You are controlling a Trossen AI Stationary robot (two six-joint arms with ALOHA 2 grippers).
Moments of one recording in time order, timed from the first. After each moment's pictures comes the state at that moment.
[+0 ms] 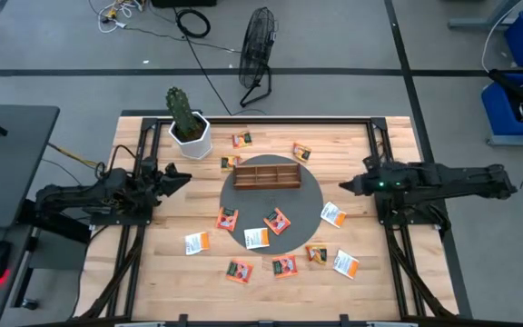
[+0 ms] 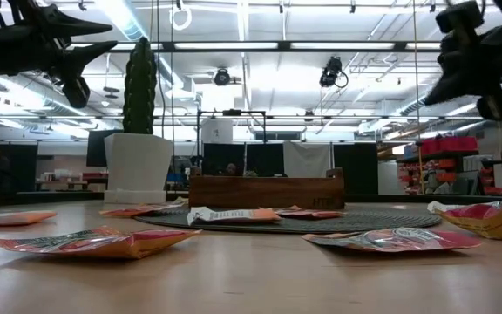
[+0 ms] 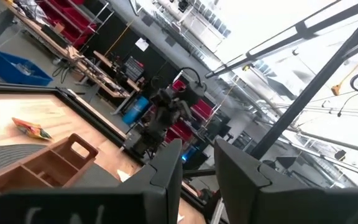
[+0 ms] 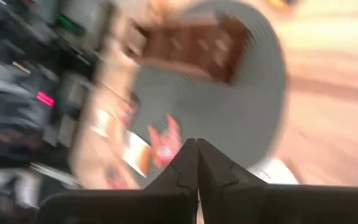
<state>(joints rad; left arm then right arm) 0.04 0.01 0.01 0.30 -0.11 -0.73 0.03 0.43 0.46 -0.67 0.17 1.22</state>
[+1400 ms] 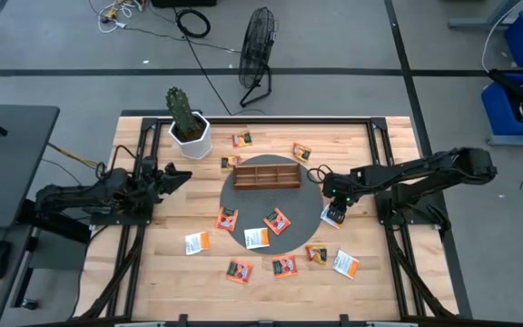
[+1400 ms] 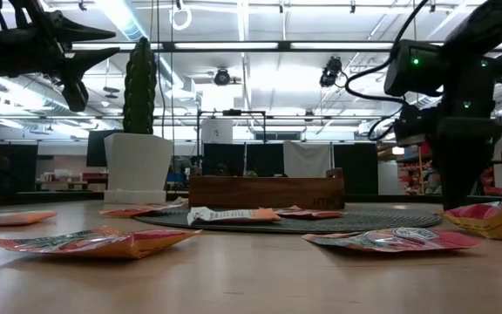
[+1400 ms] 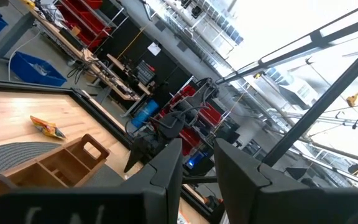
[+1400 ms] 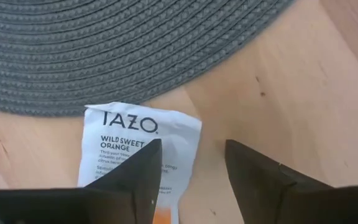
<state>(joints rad) 0.04 0.01 0.01 0.28 -0.17 -0.76 -0.09 1.26 0.49 -0.54 -0.08 0.44</state>
